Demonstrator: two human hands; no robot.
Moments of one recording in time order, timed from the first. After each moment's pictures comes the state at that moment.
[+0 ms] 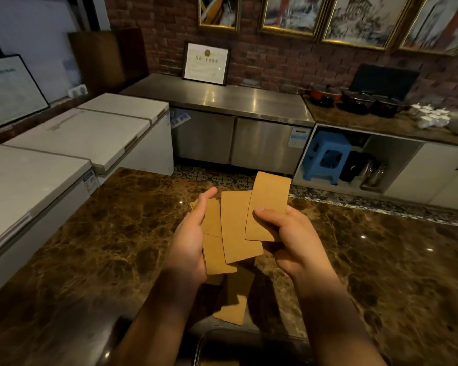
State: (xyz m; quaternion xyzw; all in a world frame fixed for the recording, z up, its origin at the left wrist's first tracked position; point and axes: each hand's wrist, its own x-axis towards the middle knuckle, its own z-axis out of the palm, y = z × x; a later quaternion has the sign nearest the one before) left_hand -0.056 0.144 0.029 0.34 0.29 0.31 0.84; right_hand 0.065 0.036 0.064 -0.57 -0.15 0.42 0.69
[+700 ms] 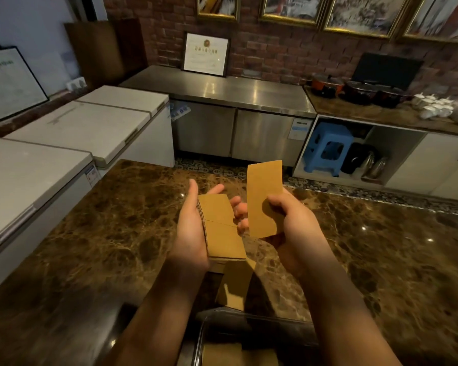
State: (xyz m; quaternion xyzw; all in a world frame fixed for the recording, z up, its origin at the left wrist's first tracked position) left_hand -0.056 0.139 0.031 0.23 0.23 0.24 0.92; right_hand 0.051 0.029 0.067 -0.55 -0.20 0.42 0.69
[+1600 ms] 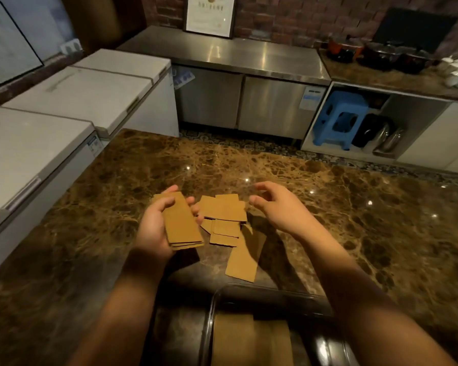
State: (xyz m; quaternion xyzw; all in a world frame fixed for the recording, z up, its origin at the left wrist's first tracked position) left_hand -0.112 0.187 -0.044 0.21 0.36 0.31 0.86; right_hand 0.084 0.064 -0.008 -0.83 -0.42 0.24 0.27
